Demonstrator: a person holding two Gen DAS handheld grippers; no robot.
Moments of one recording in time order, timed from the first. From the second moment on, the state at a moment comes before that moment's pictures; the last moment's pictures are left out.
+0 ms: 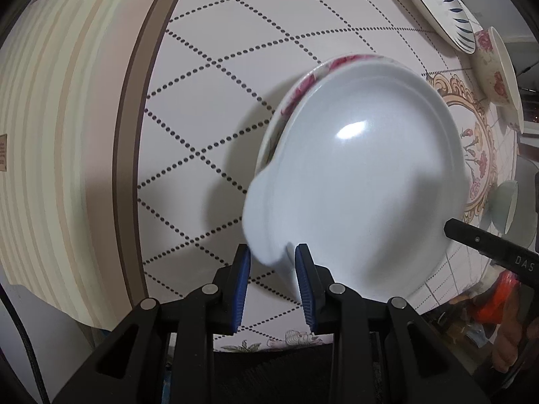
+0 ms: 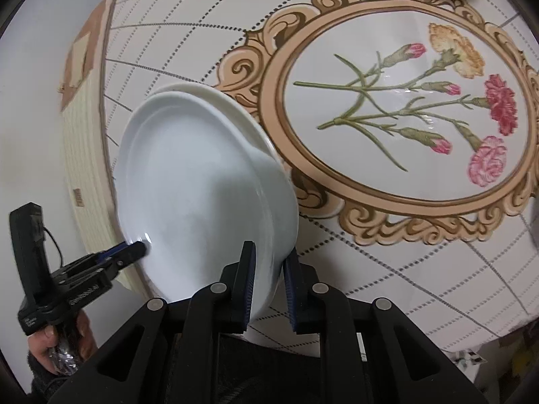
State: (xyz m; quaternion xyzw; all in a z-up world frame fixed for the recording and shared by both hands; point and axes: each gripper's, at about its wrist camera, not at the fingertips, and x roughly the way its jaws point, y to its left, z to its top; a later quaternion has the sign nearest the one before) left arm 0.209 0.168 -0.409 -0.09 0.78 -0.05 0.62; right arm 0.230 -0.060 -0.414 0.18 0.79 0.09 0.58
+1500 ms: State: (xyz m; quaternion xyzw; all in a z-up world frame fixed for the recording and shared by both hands) left arm 0.507 0.050 -0.409 -0.04 0.71 -0.11 0.70; right arm 0.409 -0.135 -0.445 0.36 0.65 -0.02 0.67
